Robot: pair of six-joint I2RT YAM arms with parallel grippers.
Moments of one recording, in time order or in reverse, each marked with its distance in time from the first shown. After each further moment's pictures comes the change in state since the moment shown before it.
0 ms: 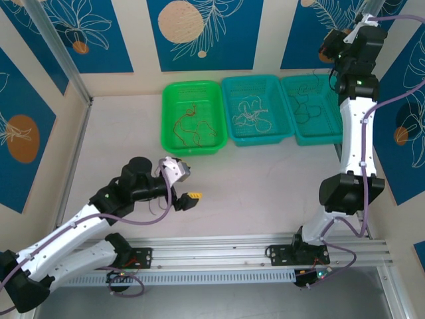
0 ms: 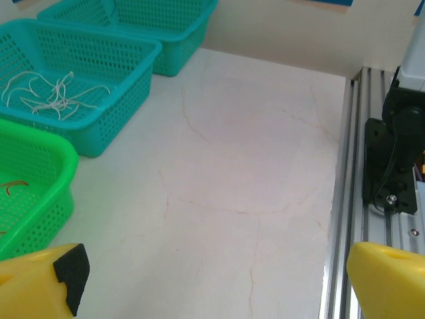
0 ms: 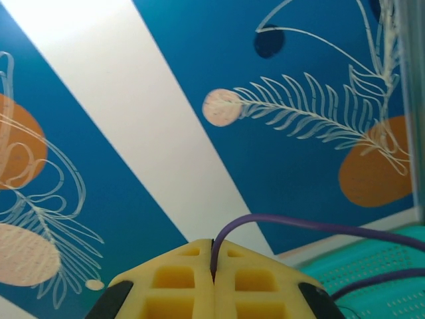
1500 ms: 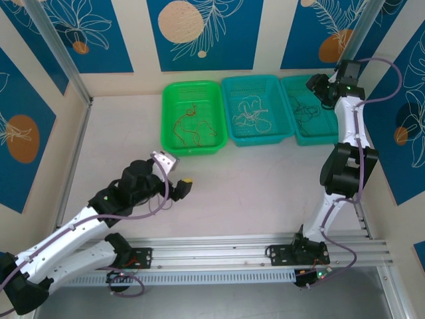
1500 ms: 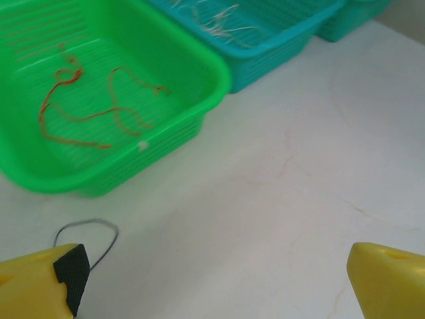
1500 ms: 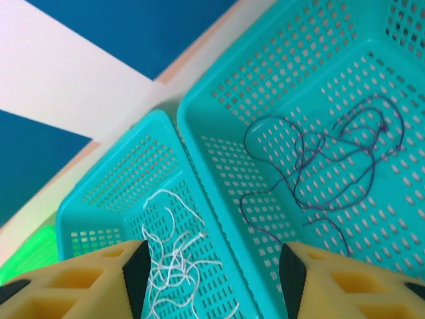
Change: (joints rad) left arm 0.005 -0.028 -0.022 -0.109 -0.489 -0.280; right arm -0.086 0.196 -0.225 -0.194 -0.155 0.096
